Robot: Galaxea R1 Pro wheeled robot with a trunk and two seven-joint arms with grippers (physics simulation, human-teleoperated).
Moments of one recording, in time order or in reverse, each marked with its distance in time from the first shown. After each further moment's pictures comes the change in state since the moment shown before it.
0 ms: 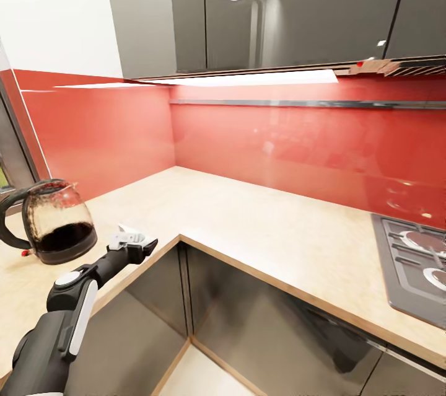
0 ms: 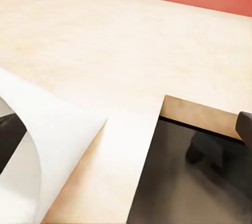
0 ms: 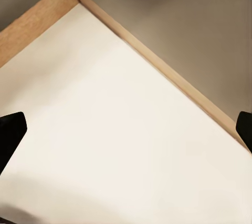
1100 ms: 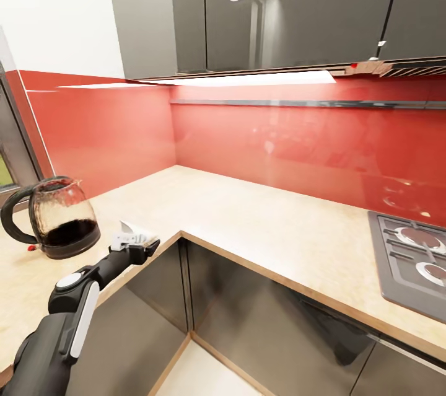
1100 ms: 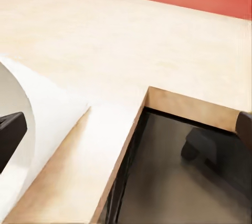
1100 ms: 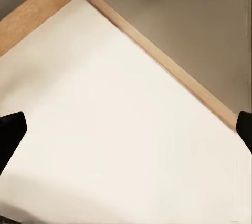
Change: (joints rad) left arm 0.011 -0.010 -0.006 -0.013 0.011 -0.005 0.001; right arm -0.004 -0.011 0.006 0.009 0.004 0.000 0.002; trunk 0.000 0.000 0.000
